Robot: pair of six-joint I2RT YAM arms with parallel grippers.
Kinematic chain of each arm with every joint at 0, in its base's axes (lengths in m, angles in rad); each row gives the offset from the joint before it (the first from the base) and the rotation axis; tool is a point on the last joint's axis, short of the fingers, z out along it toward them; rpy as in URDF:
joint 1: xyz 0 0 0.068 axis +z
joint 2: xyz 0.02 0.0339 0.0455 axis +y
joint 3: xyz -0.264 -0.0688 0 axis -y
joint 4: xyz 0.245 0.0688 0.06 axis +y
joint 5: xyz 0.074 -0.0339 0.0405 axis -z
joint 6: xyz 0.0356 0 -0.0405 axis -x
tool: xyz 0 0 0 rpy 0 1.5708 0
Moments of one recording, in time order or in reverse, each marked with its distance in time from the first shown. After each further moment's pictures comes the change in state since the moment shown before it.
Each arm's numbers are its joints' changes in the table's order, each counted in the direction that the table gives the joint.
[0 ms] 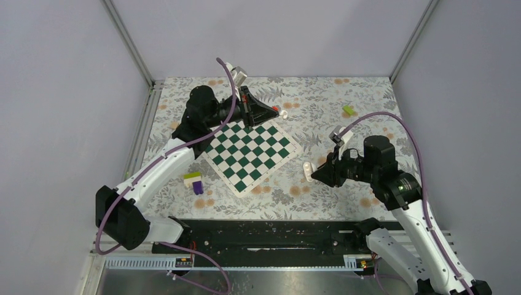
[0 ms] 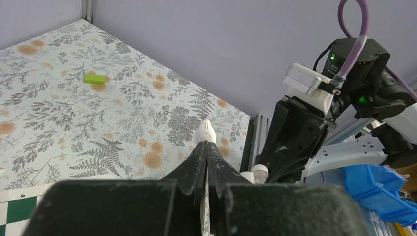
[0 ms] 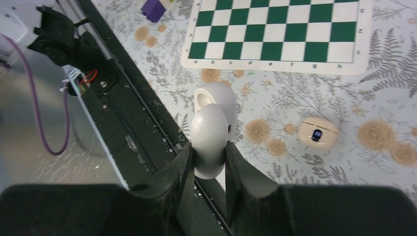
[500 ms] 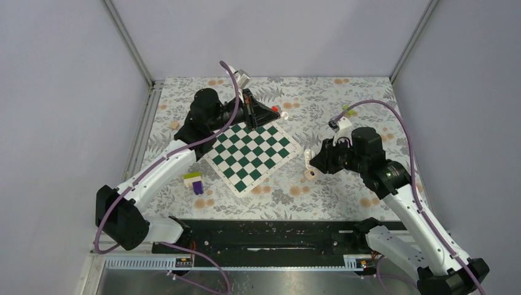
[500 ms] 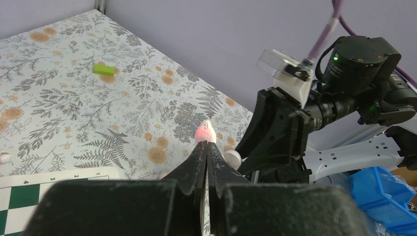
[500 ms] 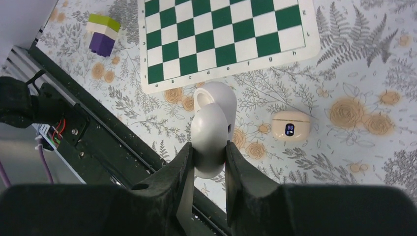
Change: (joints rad) left arm -0.026 -0.003 -0.016 0.028 -0.082 -0.006; right arm 0.067 0.104 0.002 -0.116 0.288 -0.172
